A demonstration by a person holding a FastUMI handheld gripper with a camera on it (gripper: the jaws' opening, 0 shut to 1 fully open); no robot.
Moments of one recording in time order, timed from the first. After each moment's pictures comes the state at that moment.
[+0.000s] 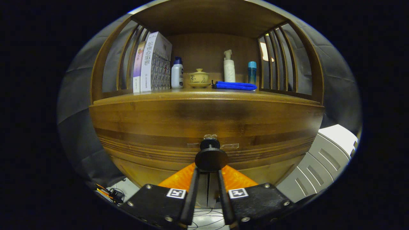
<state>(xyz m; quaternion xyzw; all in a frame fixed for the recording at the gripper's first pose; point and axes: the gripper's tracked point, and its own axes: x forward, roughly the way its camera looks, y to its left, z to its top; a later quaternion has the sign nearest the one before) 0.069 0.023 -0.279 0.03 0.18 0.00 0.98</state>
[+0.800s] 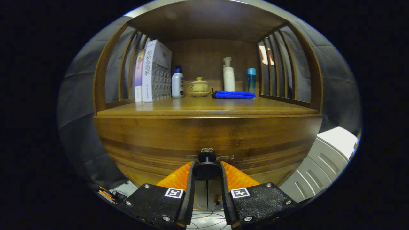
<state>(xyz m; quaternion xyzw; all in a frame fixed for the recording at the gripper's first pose) 0.073 0.017 -0.264 0.03 0.18 0.02 0.98</state>
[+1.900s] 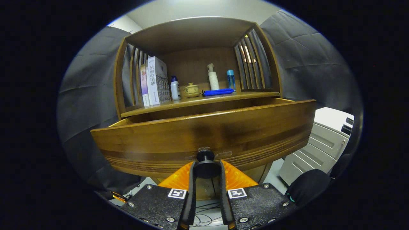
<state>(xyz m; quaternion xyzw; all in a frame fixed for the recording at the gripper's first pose) -0.062 0.019 -0.265 0.10 0.16 -0.03 0.98</state>
